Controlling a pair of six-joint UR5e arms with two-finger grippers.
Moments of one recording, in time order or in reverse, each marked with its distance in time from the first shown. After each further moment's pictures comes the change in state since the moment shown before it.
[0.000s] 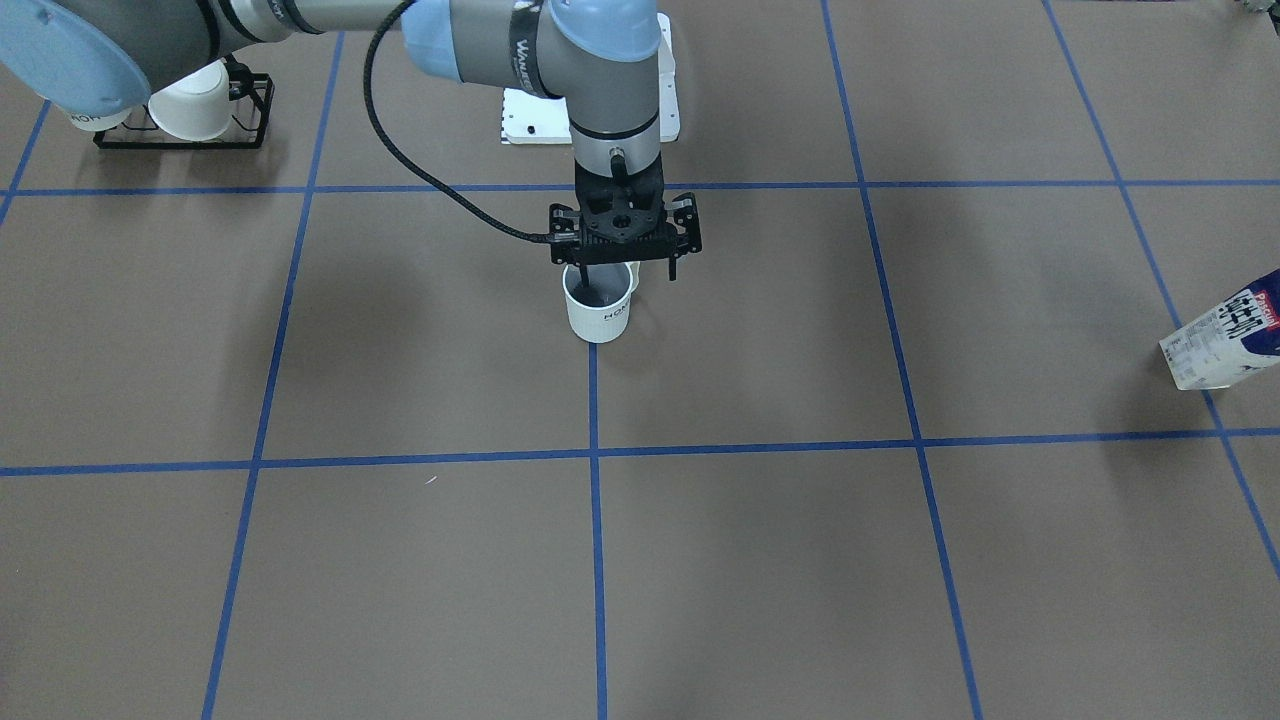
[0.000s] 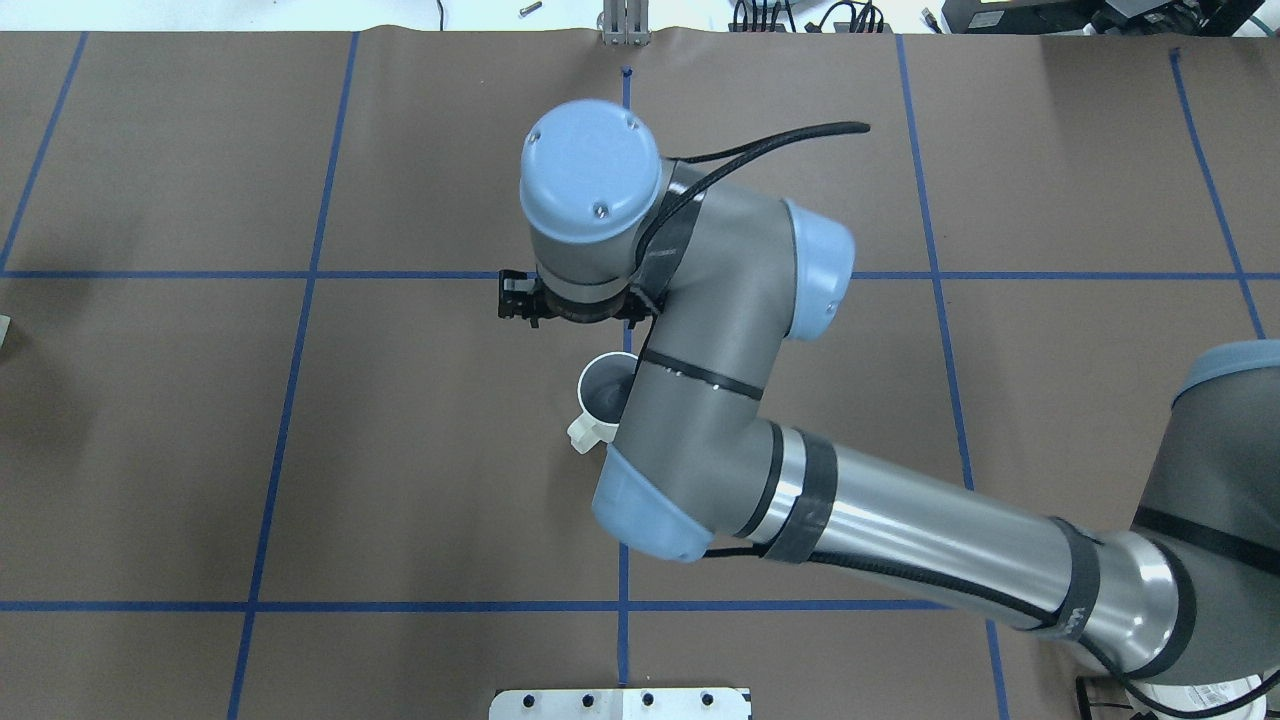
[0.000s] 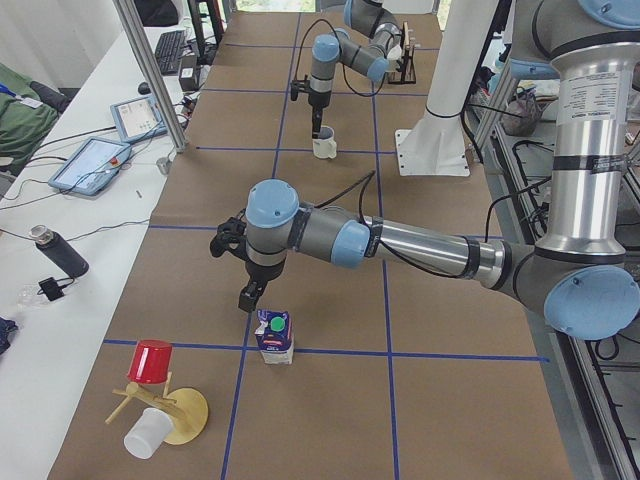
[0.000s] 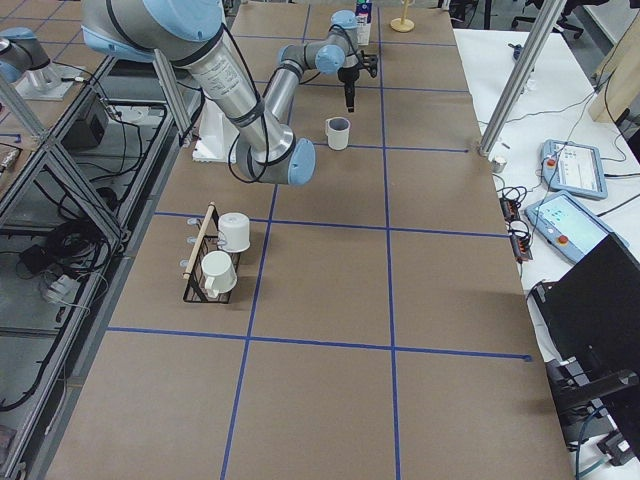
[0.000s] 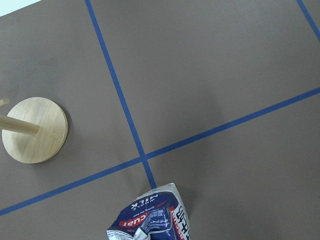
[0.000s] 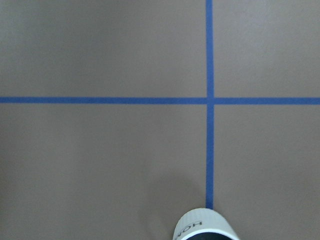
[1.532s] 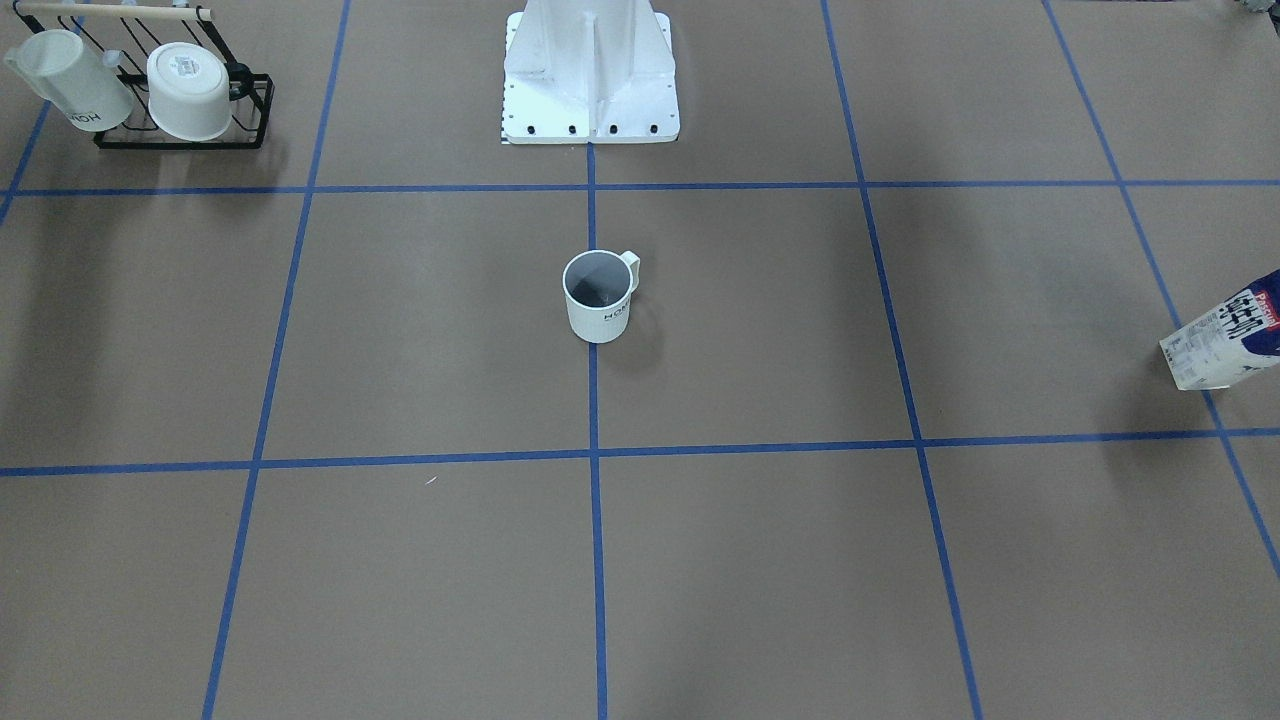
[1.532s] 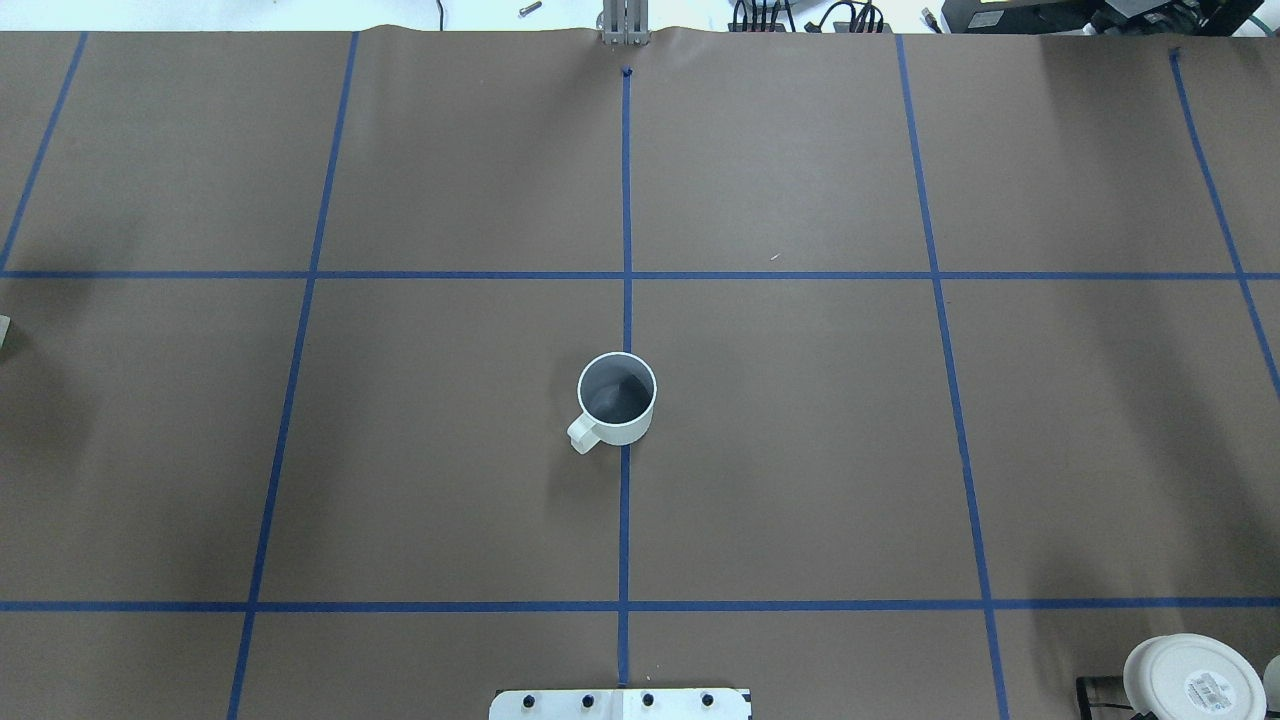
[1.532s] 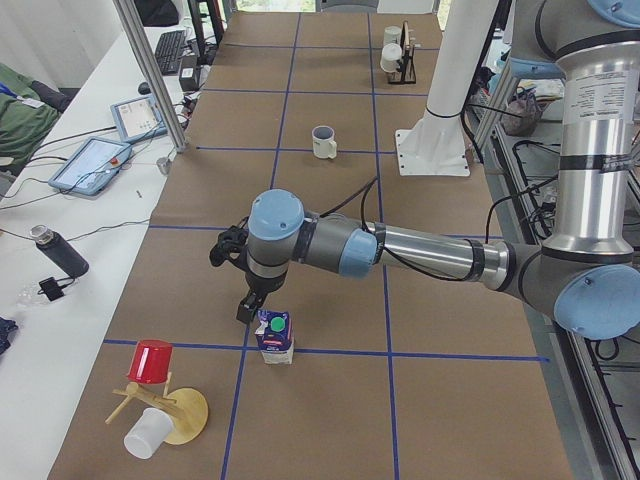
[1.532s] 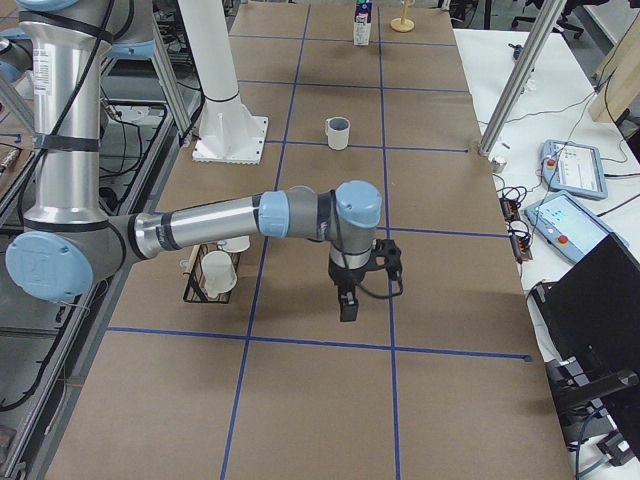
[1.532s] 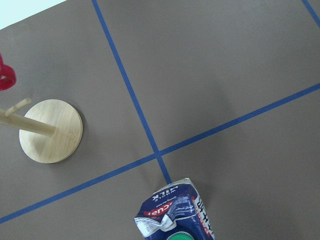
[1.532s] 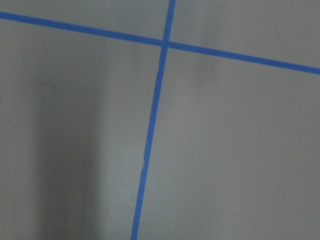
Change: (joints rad) left arm -0.069 0.010 0.068 -0.014 -0.003 0.097; right arm 1.007 -1.113 0.264 -0.073 0.376 -1.376
